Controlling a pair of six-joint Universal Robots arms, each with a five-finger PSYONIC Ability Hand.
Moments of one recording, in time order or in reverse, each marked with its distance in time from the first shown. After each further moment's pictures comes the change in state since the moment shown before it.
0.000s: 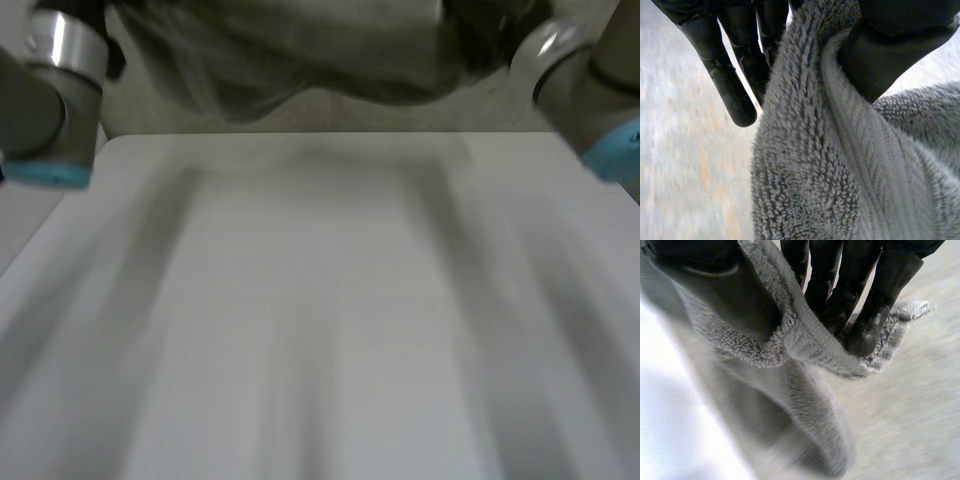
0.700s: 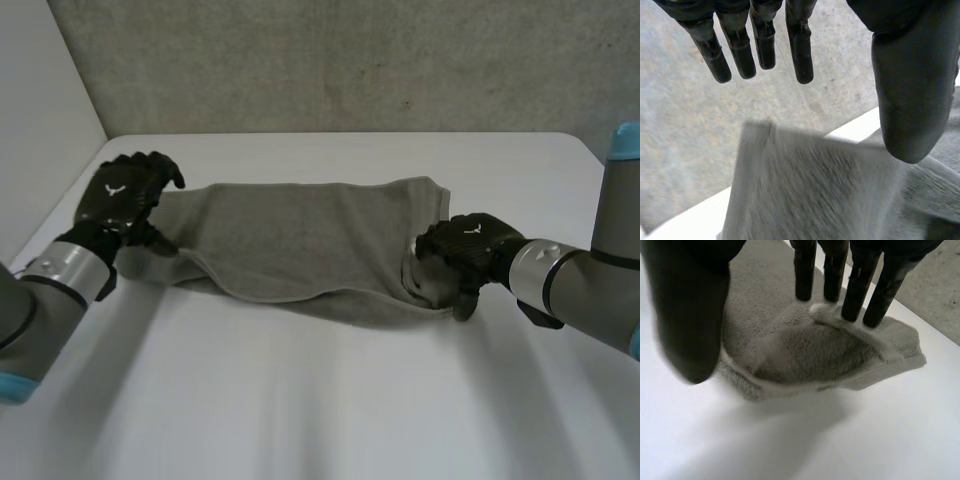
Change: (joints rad) left arm 0.165 0.287 -0.907 0.021 0.258 0.262; right arm -0.048 -0.370 1.116 -0.071 -0.094 0.040; left_hand -0.861 -0.918 -0.915 -0.931 -0.929; right_hand -0.949 -0.956 -1.005 -1.006 -1.025
